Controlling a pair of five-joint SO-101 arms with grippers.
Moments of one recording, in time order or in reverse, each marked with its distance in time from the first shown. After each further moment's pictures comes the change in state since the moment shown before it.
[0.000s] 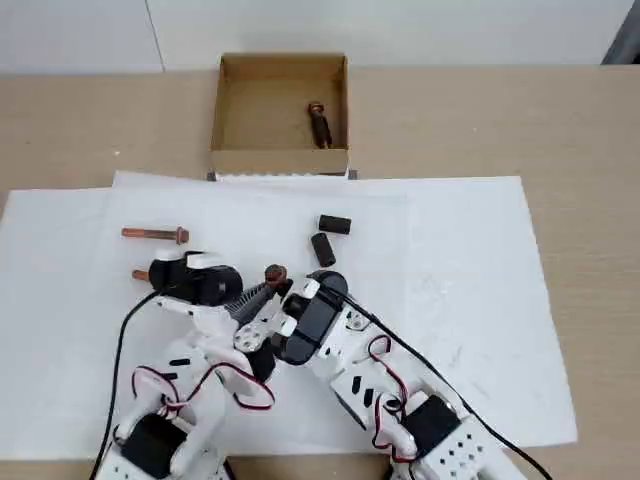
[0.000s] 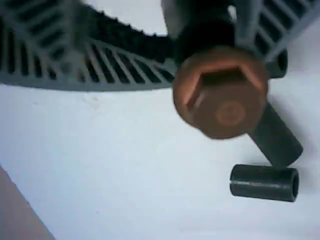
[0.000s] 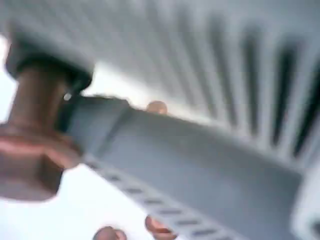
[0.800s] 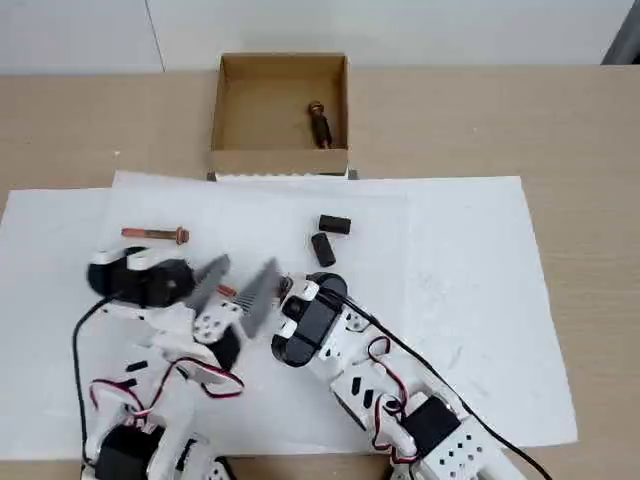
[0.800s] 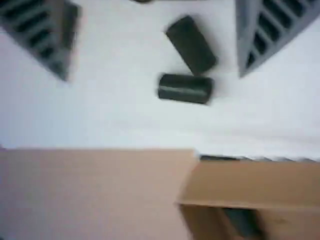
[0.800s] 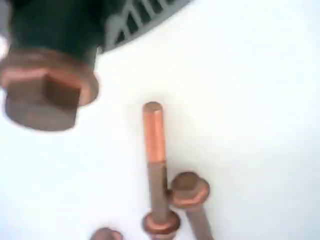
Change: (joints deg) left arm -13.6 0.0 -10.7 3.6 -6.9; right arm 0.6 -0.1 0.8 -0.2 -0.1
